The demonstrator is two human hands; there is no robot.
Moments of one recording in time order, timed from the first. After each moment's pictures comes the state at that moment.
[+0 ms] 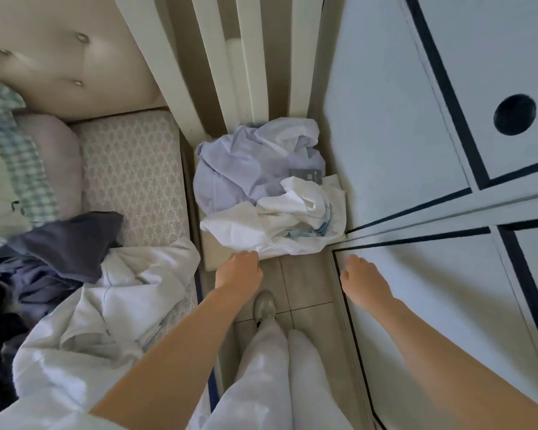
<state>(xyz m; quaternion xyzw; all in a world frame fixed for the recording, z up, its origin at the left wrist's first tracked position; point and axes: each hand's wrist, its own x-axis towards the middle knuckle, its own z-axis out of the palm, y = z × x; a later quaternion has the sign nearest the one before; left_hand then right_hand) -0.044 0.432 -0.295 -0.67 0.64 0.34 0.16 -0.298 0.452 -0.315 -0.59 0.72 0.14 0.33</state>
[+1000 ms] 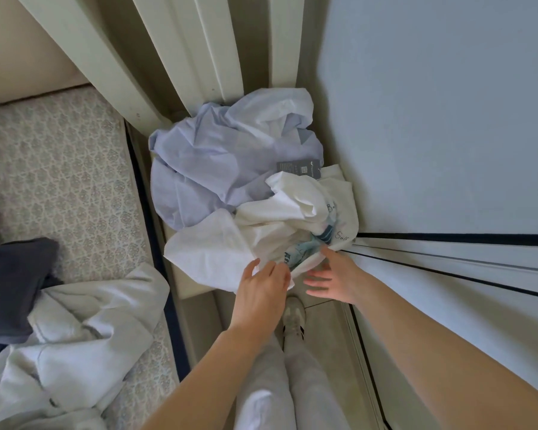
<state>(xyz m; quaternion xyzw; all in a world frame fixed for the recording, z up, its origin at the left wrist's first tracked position) -0.093 0.403 -0.394 -0.58 0.75 0.31 -0.09 -0.271 0.364 -0.428 0.11 0.68 -0.14 0.71</state>
